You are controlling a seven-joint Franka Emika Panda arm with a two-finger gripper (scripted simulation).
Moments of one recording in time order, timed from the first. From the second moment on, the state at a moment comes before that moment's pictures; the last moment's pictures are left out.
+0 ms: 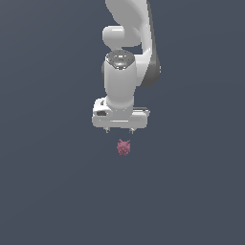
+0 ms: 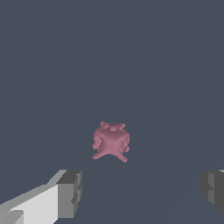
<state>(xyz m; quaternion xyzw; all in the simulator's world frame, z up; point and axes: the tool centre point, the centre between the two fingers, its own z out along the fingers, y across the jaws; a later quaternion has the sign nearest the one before) 0.010 -0.011 0.185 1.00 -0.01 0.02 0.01</state>
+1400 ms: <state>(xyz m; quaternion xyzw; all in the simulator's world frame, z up) 0.014 0.005 0.180 1.00 0.04 0.03 0.00</state>
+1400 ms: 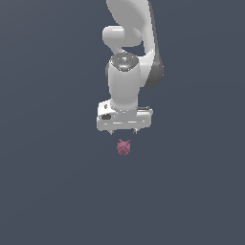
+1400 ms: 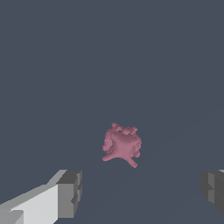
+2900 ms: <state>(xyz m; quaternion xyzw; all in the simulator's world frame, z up) 0.014 0.005 0.126 0.90 0.43 0.01 0.01</state>
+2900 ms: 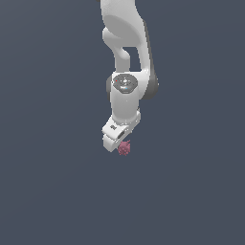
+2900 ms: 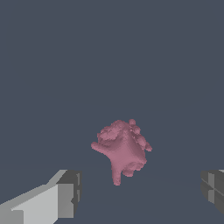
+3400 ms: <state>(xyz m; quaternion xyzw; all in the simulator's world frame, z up) 0.013 0.005 0.109 0.83 0.56 0.00 0.00</state>
